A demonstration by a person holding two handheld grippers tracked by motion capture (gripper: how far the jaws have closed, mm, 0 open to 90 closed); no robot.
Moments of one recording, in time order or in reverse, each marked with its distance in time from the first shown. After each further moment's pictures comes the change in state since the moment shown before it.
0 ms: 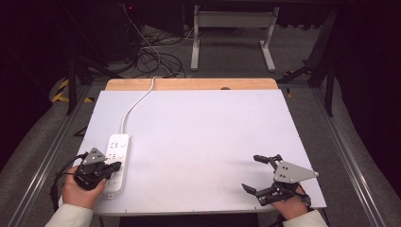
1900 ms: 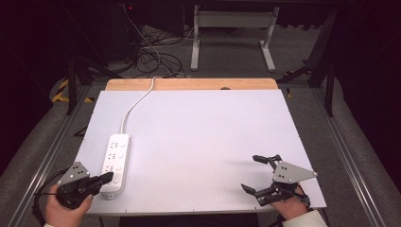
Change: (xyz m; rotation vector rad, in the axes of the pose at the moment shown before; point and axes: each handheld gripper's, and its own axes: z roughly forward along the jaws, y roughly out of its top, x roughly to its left) left arm -0.017 -0.026 -0.046 -0.129 -0.056 -0.005; right arm 0.001 0.001 0.001 0.007 -0.002 -0.008
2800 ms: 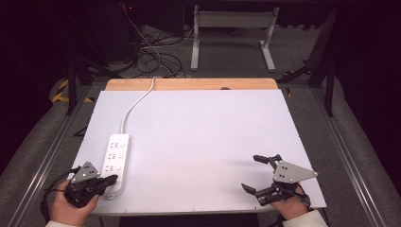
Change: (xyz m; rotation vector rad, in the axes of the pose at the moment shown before) left arm 0.000 -0.003 0.020 0.108 -0.004 0.036; right arm -0.001 -0.001 0.000 -0.001 -0.002 0.003
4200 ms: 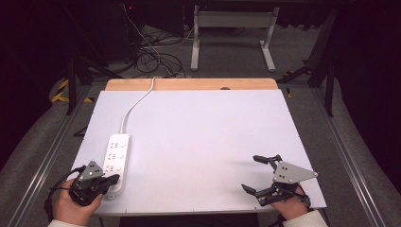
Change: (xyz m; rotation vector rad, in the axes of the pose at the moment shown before) left arm -0.005 0.005 0.007 0.049 0.043 0.010; right arm 0.001 0.000 0.000 0.000 0.004 -0.006
